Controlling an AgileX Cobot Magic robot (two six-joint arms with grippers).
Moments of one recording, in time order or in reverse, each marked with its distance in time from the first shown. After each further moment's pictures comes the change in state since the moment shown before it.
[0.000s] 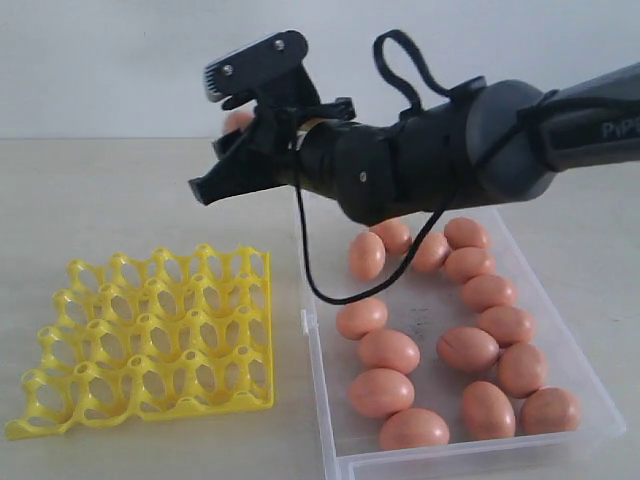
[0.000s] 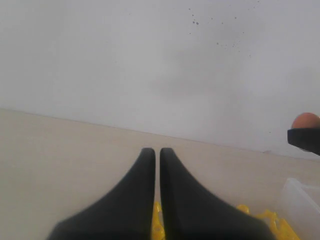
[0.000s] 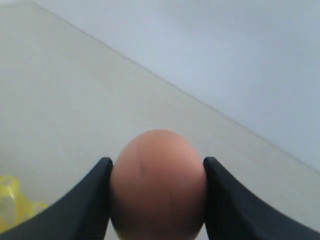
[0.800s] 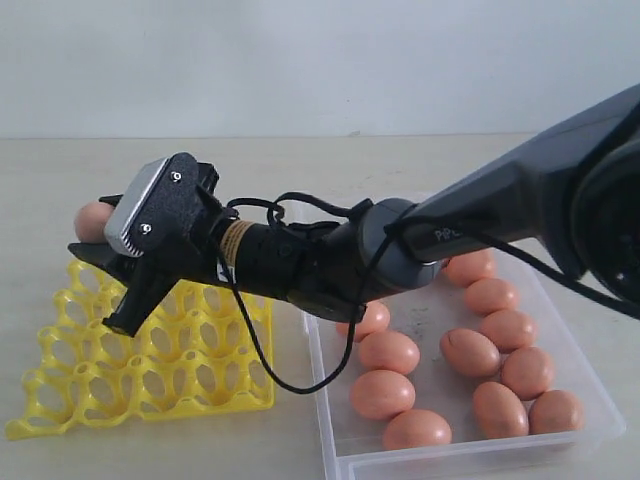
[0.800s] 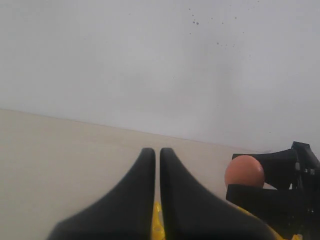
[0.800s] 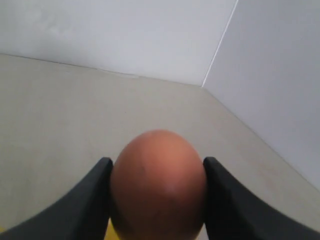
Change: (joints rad) left arm 0.000 0.000 0.000 0.000 0.000 0.000; right arm 0.050 0.283 -0.057 -0.832 -0.541 0.446
